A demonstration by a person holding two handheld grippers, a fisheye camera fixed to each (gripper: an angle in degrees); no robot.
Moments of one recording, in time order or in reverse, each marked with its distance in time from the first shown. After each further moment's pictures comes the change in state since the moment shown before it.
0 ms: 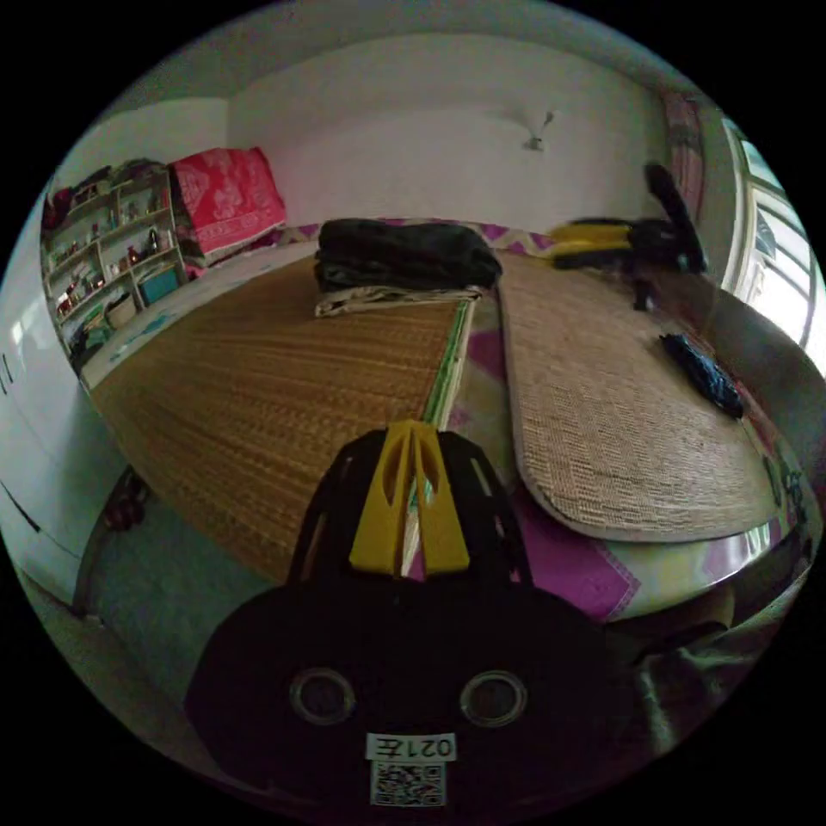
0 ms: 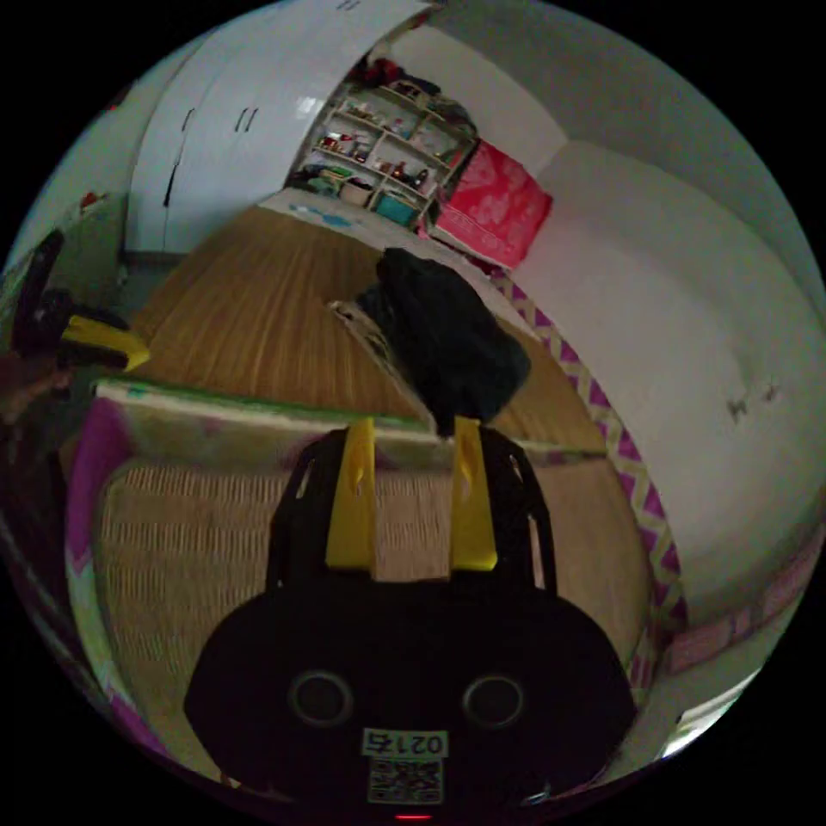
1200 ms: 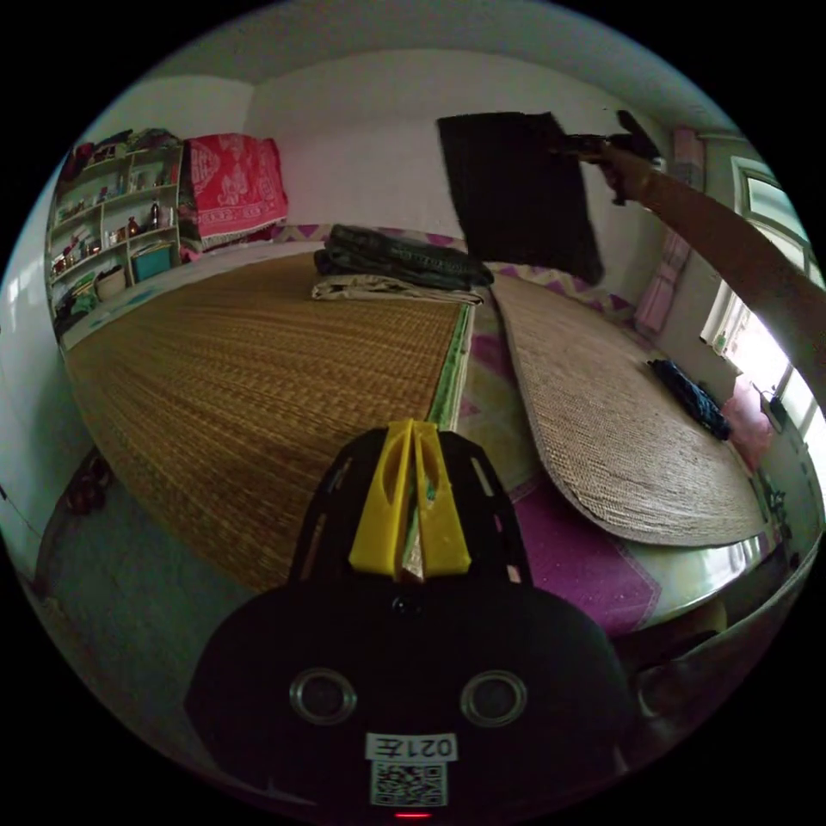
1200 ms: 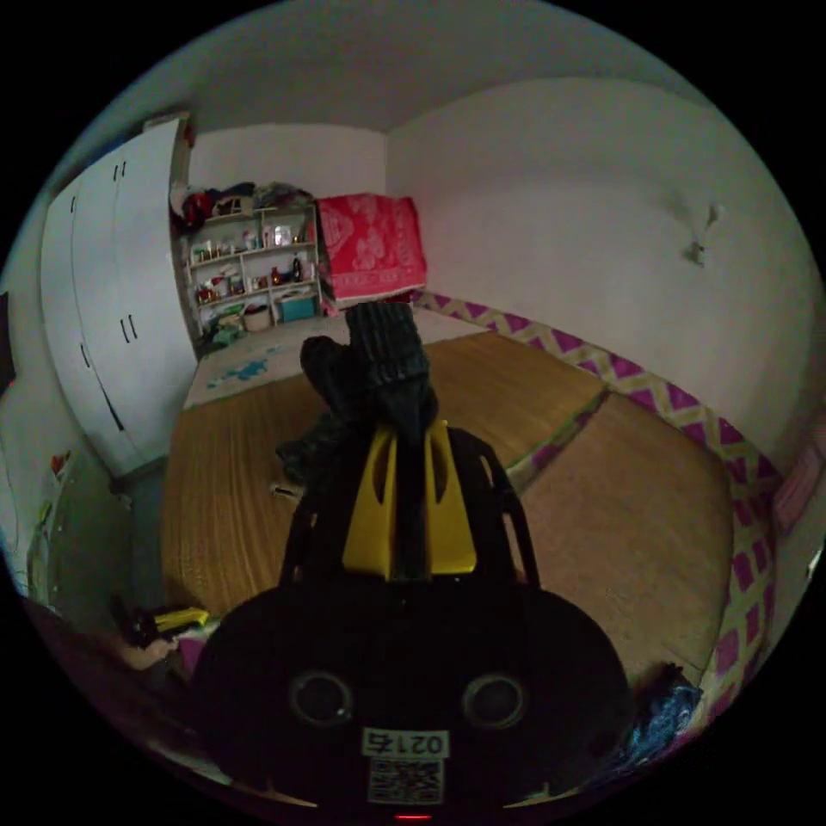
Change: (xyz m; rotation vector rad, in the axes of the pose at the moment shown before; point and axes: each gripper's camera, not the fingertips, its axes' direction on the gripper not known) left arm -0.049 -0.005 -0.043 0.086 0.091 -0.081; right arm 0.135 -0.161 -0.102 0.125 -0.097 0.587
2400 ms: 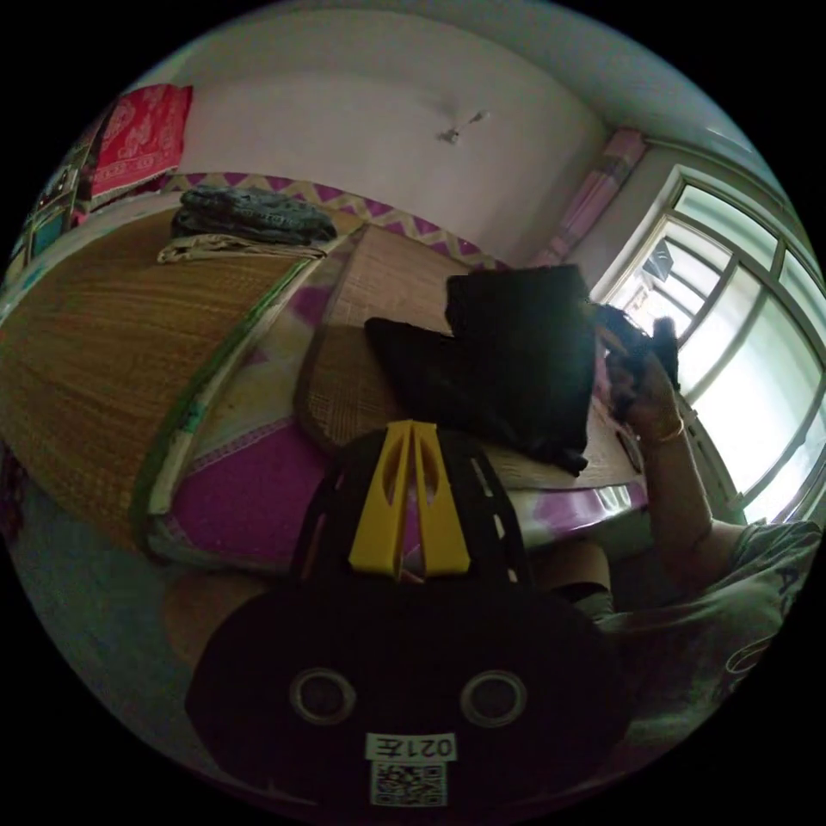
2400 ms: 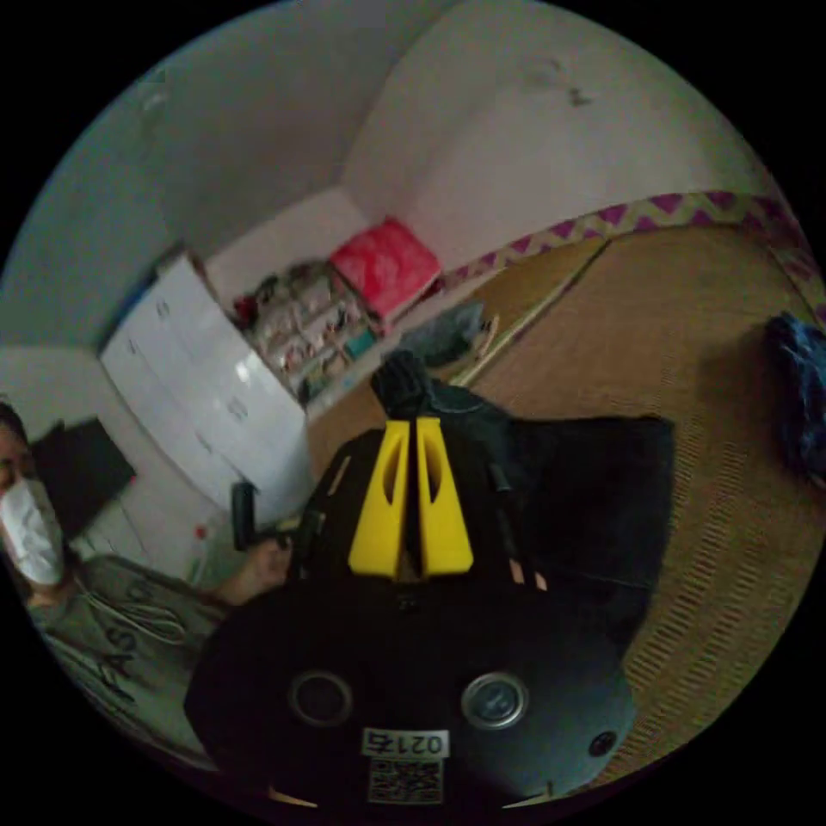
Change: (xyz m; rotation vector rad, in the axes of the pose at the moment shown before) left arm 0.207 0.069 0.017 -0.160 0.418 0.062; right arm 0.248 0.277 -0.504 0.095 -0.415 0.474
